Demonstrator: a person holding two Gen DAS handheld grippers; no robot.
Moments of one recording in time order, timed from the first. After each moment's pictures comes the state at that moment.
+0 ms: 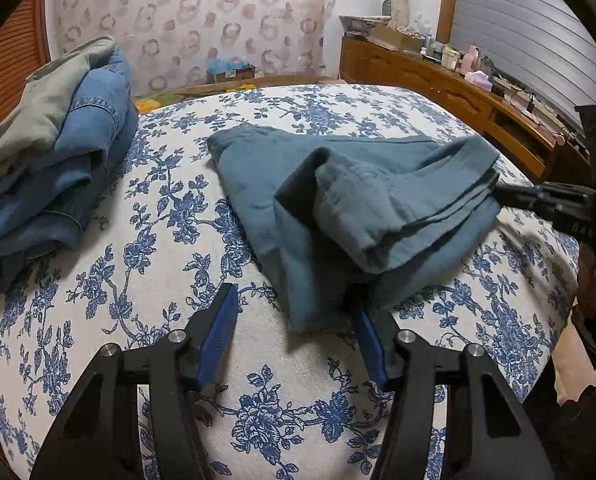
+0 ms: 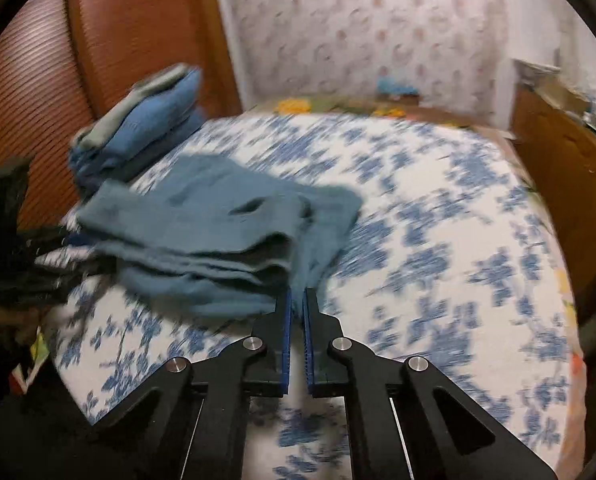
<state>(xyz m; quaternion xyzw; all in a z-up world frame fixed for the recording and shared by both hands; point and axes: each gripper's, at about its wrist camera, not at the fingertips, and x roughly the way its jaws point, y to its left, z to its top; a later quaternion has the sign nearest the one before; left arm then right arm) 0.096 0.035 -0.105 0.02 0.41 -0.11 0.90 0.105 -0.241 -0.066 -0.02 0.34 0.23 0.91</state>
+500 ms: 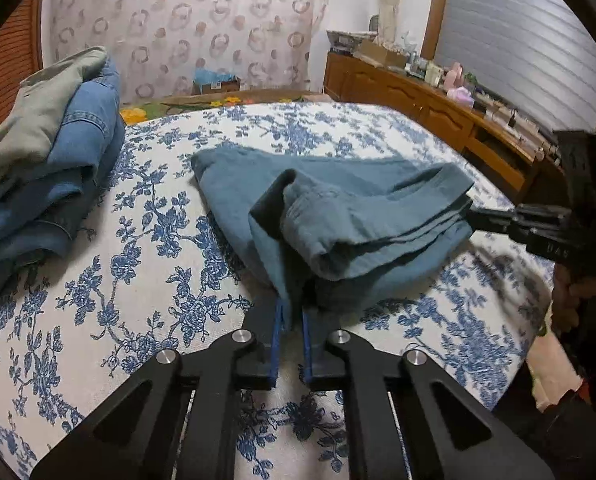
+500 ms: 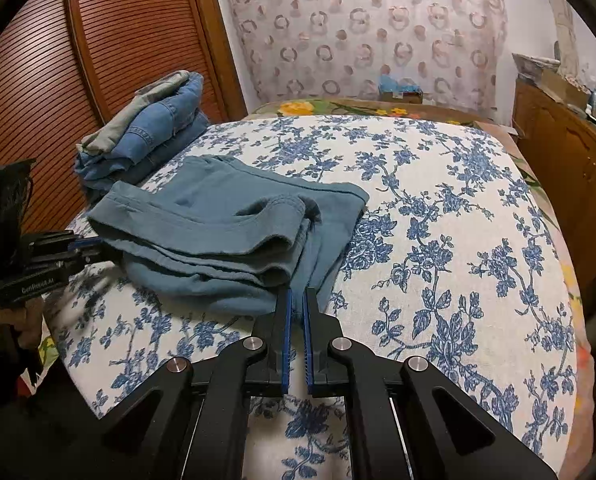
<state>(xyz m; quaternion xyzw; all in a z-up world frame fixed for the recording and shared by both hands) 0.087 0.033 -0.090 -0.01 0.39 -0.14 0.91 0.098 -0.242 -0.067 -0.01 0.34 0.24 0.91</state>
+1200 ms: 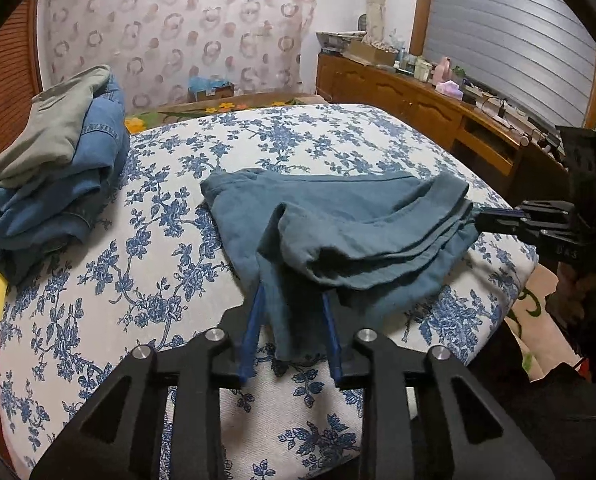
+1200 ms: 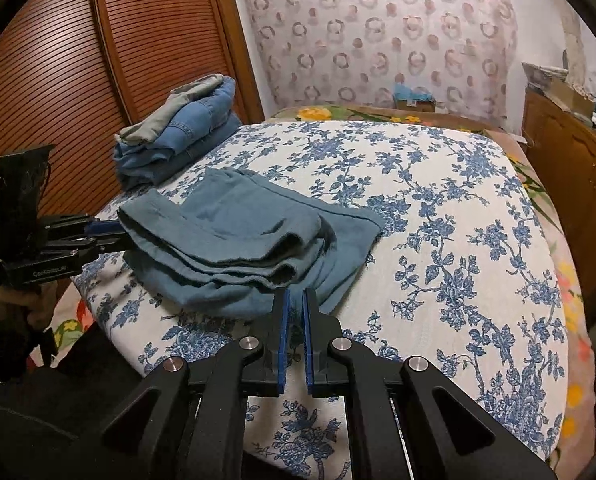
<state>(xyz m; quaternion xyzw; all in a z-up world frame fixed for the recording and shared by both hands) 0.050 0.030 -0.078 0.02 0.38 -0.15 0.91 0.039 -0.256 -0.051 -0.02 0.33 0.27 0.91</state>
